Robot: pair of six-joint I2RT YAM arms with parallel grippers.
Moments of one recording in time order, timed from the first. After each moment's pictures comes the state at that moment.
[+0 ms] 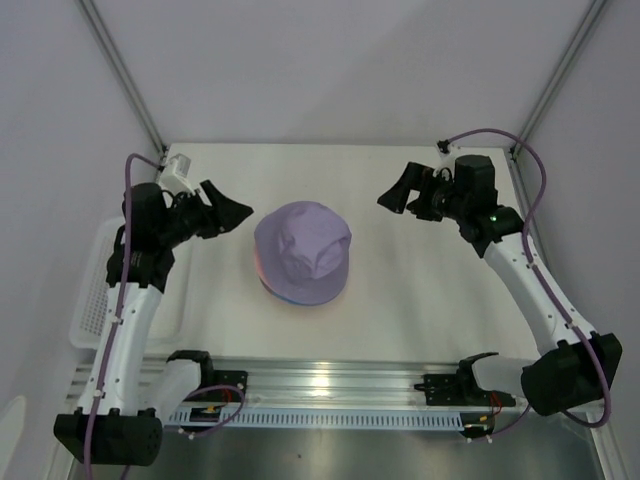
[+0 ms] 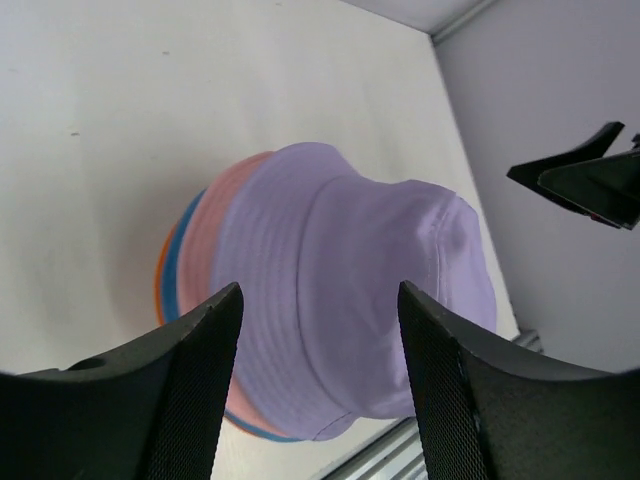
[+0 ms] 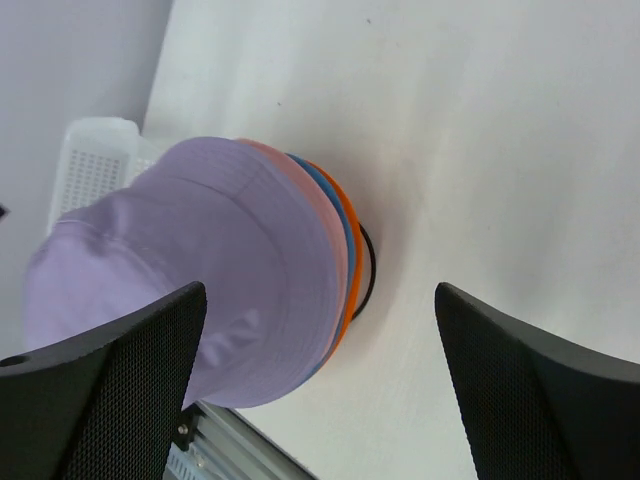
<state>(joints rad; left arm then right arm) -0.01 0.94 1.06 -0.52 0.52 -0.50 0.29 1.27 1.20 -0.43 -0.38 0.50</state>
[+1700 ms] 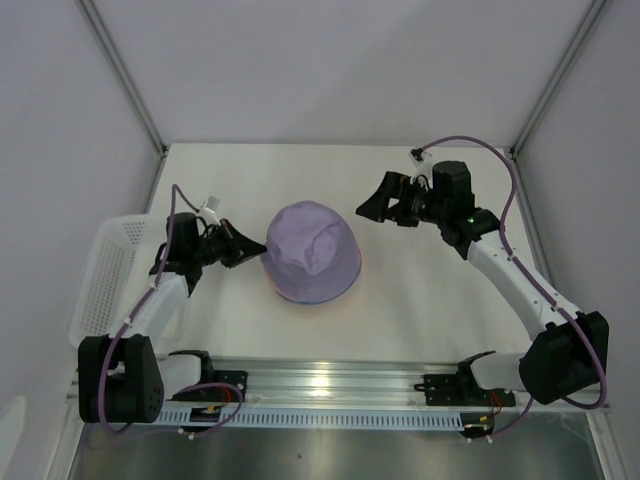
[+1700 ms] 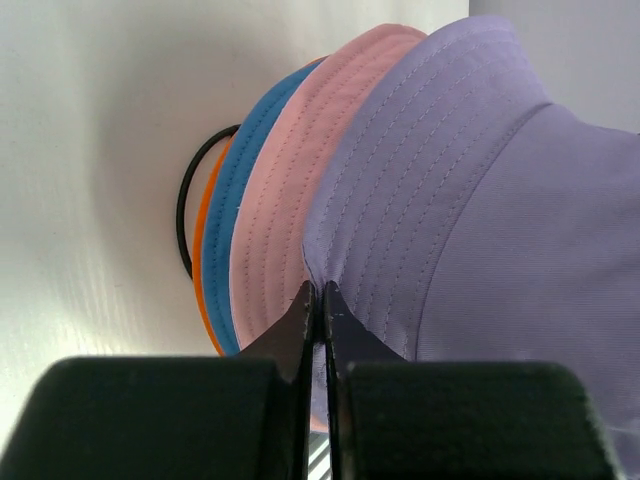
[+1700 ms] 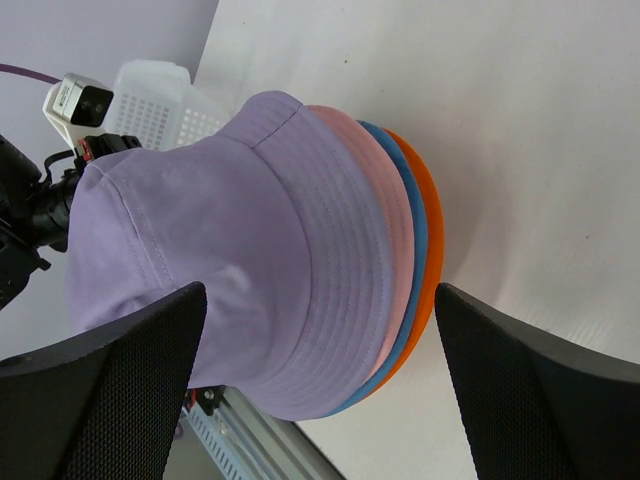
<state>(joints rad) 0.01 1.15 0.60 -0.05 0.72 -0.71 0.37 1.32 1.14 -0.27 -0.48 0.54</state>
